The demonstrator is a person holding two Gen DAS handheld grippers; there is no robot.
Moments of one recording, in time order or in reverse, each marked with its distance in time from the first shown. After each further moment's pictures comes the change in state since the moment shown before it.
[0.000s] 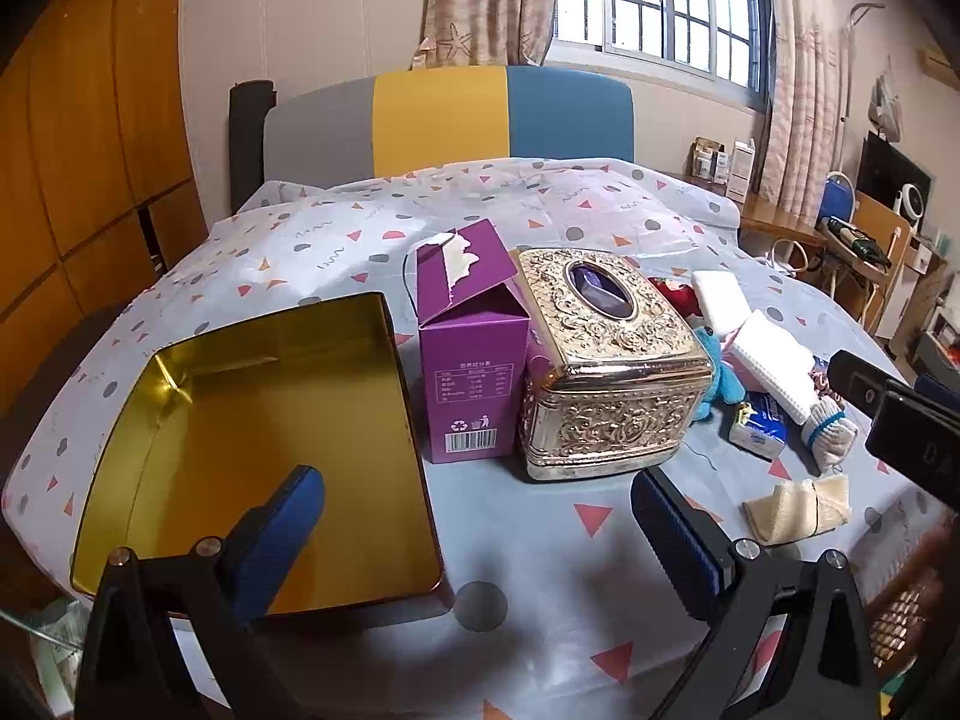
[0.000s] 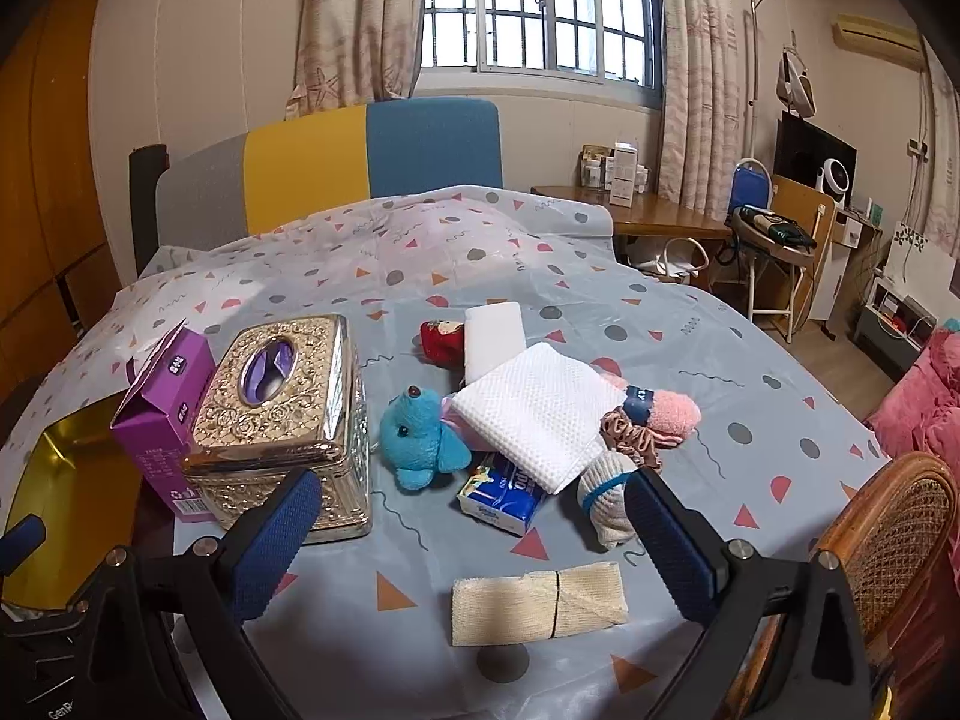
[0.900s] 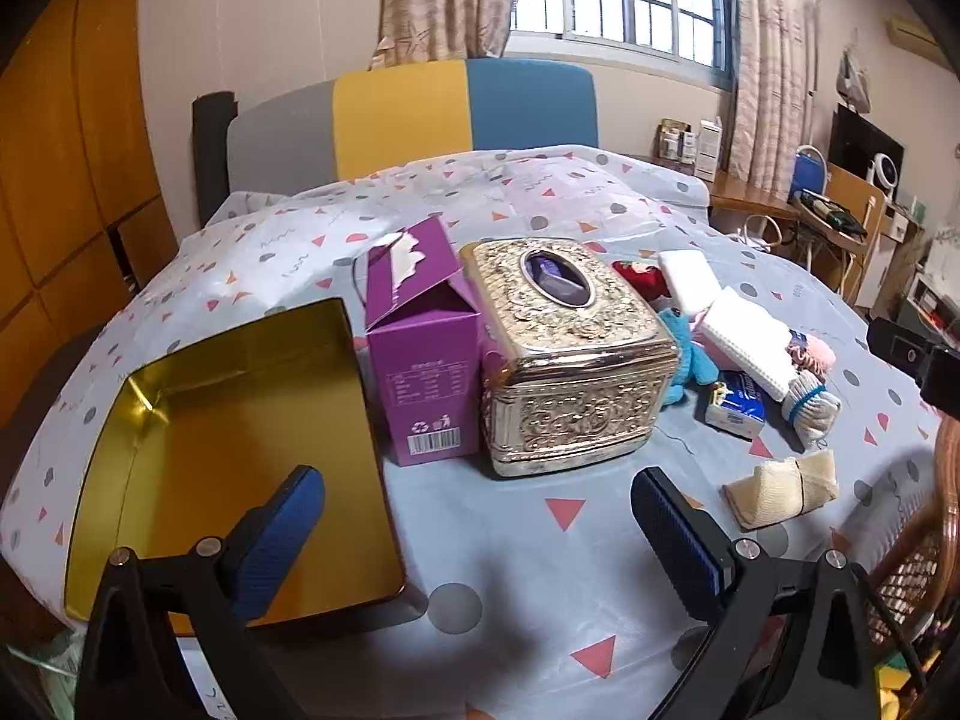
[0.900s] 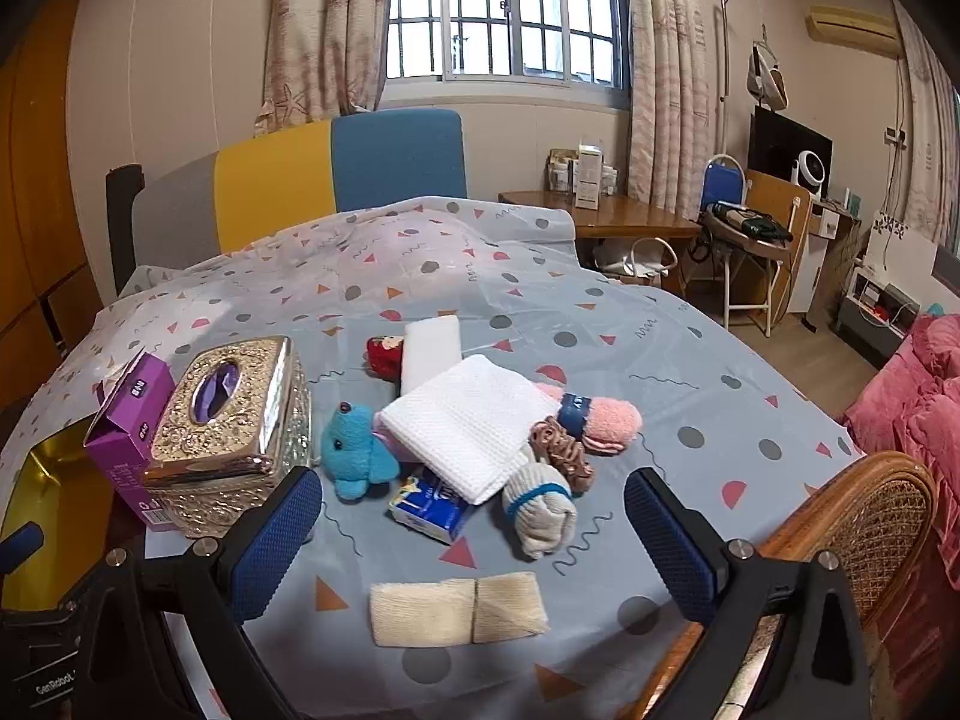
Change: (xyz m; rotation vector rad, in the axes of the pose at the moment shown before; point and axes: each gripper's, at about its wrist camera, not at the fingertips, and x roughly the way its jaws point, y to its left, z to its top) left arm 0.002 -0.018 0.002 0.081 0.011 -0.051; right arm -0.010 -0.049 0.005 0.038 -0.010 -0.034
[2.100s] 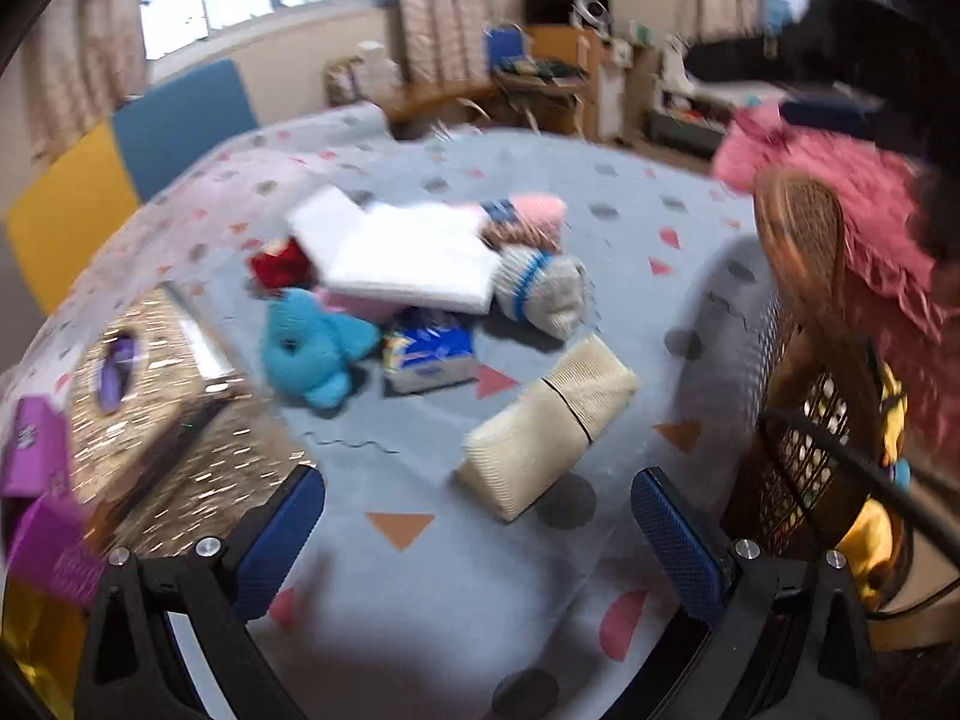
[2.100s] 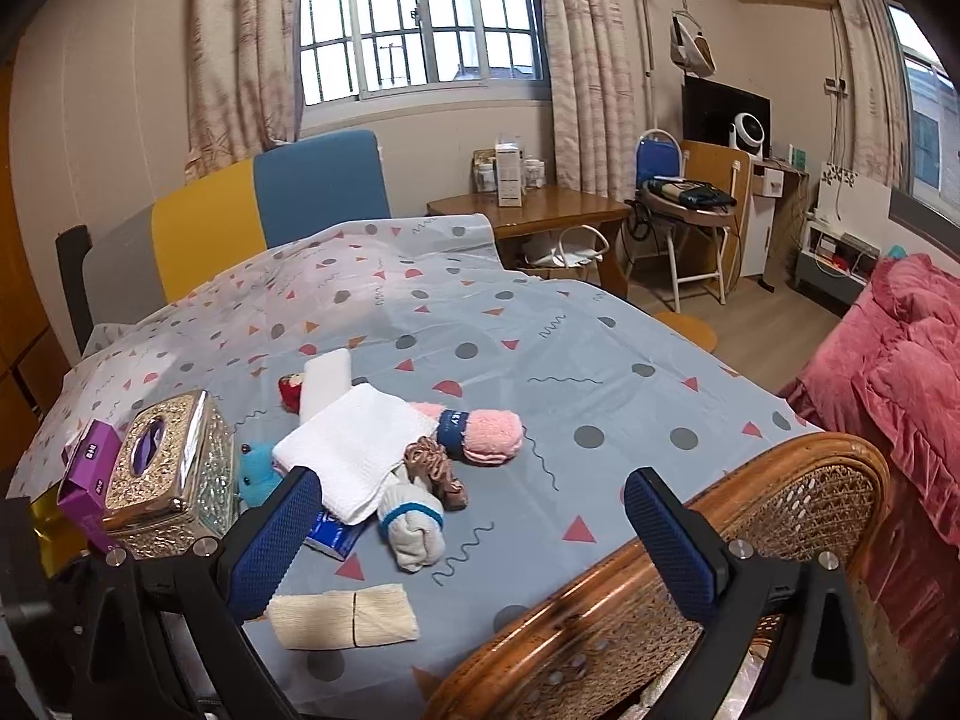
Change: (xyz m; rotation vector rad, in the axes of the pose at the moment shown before) left arm 0.050 -0.152 -0.003 0.585 0.134 -0.504; right arm -0.021 -0.092 0.012 0.143 -0.011 -0.071
